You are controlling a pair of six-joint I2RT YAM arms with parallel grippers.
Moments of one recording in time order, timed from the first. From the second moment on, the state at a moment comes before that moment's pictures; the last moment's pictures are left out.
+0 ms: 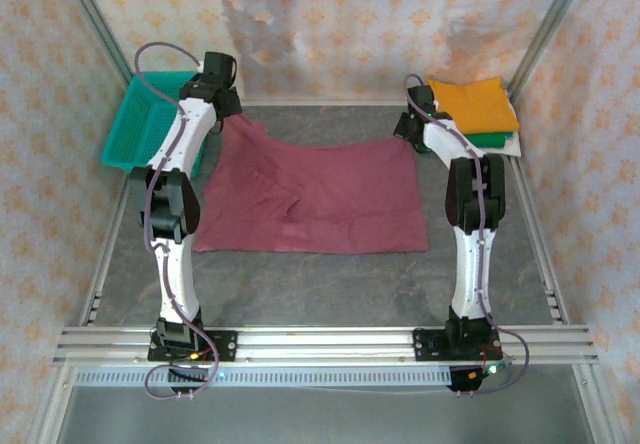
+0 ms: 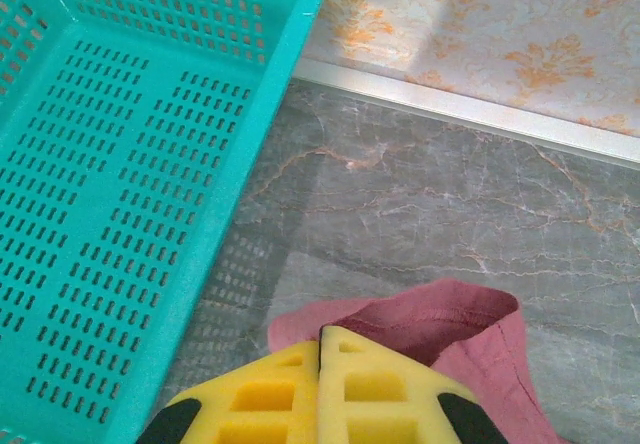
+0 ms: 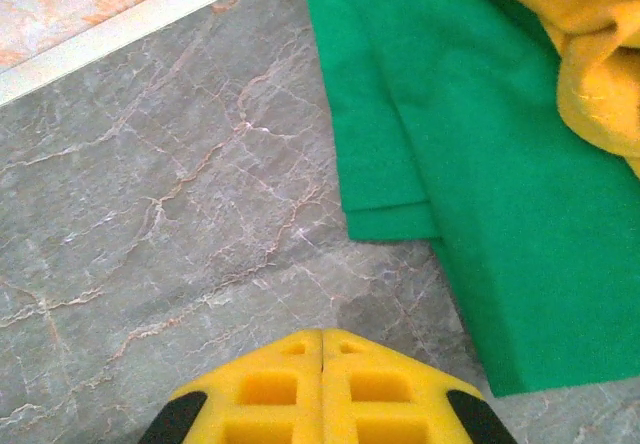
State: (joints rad) left arm -0.05 2.15 2.09 -0.81 -0.29 -0.32; right arm 0.12 2.25 1.82 -0.45 0.11 0.48
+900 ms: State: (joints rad) left arm -0.05 1.64 1.38 -0.64 -0.28 -0.31; right arm 0.11 1.88 1.22 0.01 0.05 0.43
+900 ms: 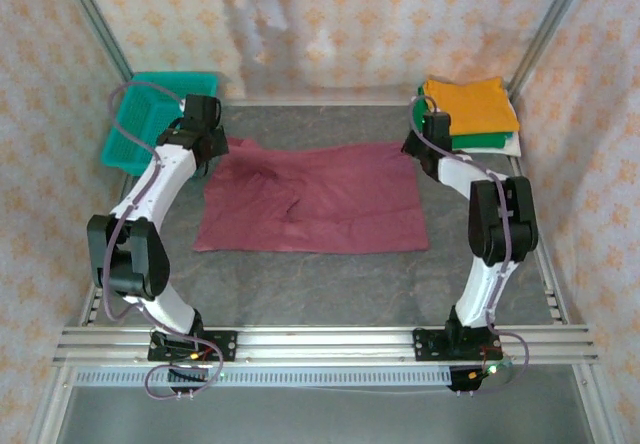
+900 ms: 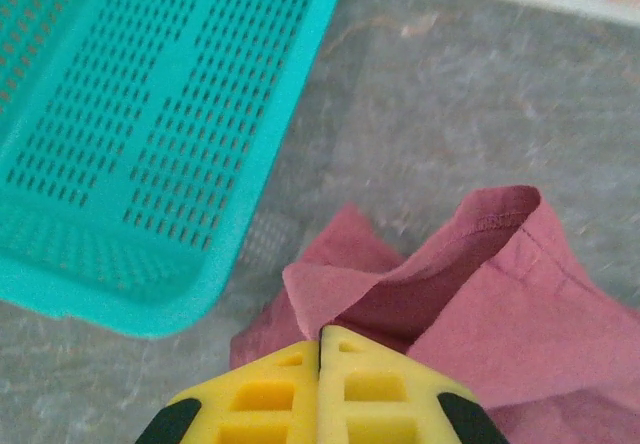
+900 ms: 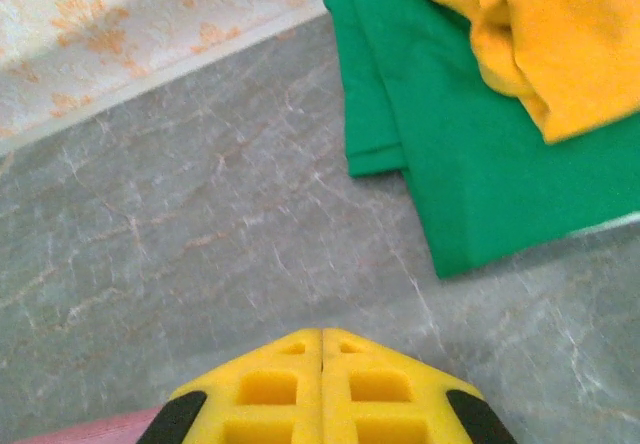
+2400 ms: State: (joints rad) left arm -0.14 1.41 0.96 -0.70 -0.37 -0.44; right arm 0.11 1.60 0.86 -0.07 0.09 0.54
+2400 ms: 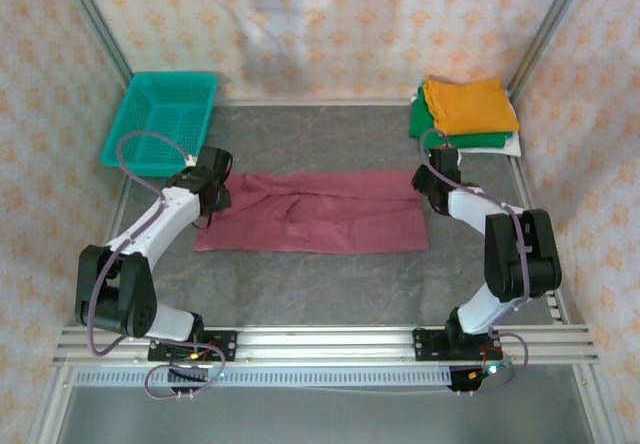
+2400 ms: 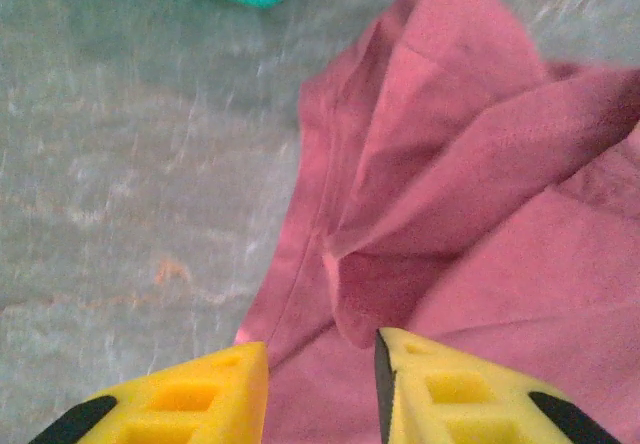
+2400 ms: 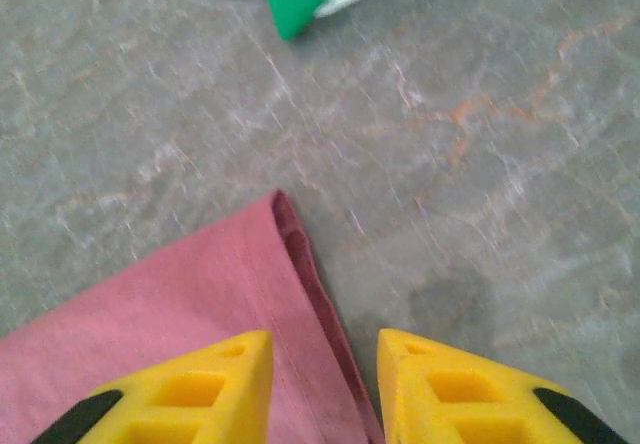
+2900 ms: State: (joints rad) left arm -0.16 1.72 1.30 -0.67 -0.23 -0.34; right arm 0.19 1.52 0.95 -0.14 0.07 0.52
